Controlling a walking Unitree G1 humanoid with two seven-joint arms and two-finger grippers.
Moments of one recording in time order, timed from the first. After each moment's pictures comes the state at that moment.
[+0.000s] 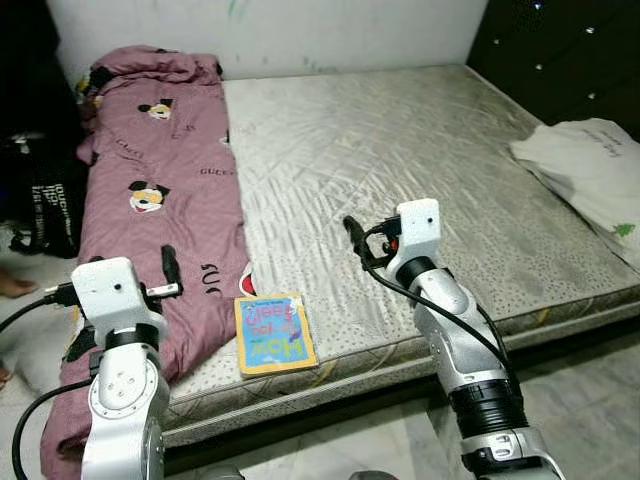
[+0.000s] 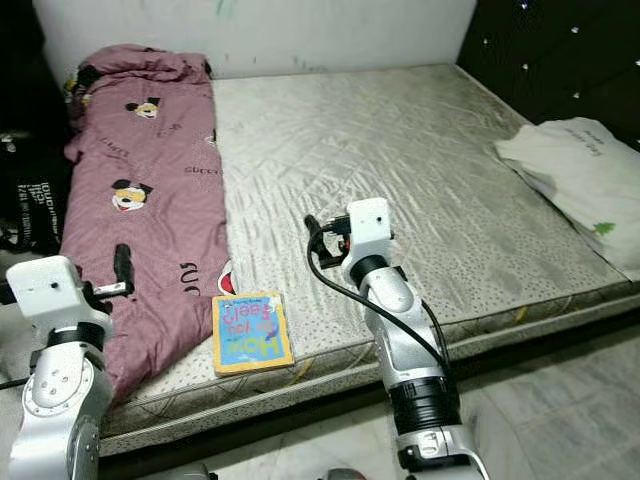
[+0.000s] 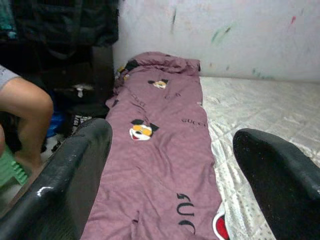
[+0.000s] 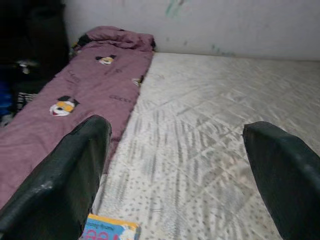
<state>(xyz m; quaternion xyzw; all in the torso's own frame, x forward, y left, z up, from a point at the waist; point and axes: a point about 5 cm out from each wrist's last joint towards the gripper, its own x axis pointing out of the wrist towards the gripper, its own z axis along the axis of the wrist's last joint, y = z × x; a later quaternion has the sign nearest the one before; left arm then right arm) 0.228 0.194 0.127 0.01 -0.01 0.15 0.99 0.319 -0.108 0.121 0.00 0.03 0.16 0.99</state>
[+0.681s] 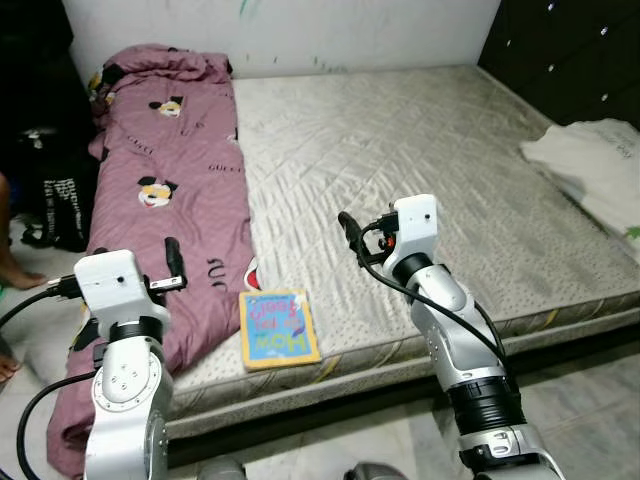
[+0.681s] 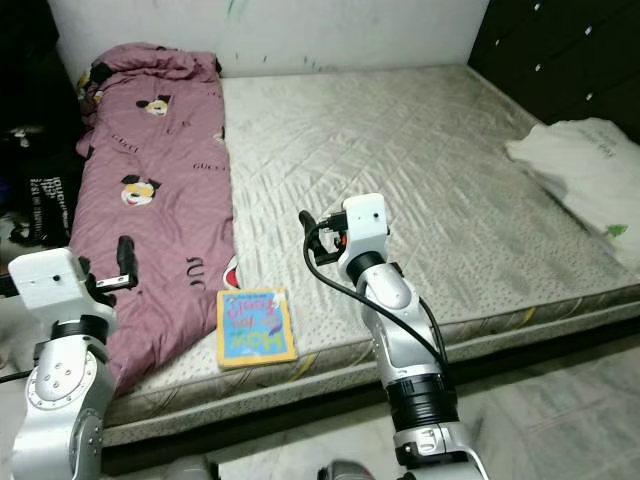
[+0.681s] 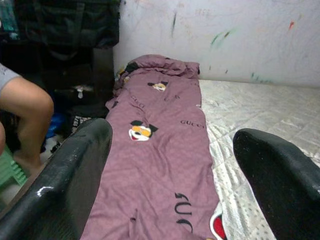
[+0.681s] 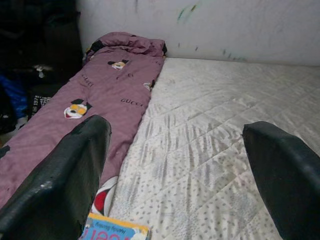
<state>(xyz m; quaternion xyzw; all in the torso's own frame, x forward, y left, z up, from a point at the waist) 0.231 0.192 0.131 0.00 -0.02 0.14 0.99 0.321 -0.104 0.126 0.01 0.02 0.17 0.98</state>
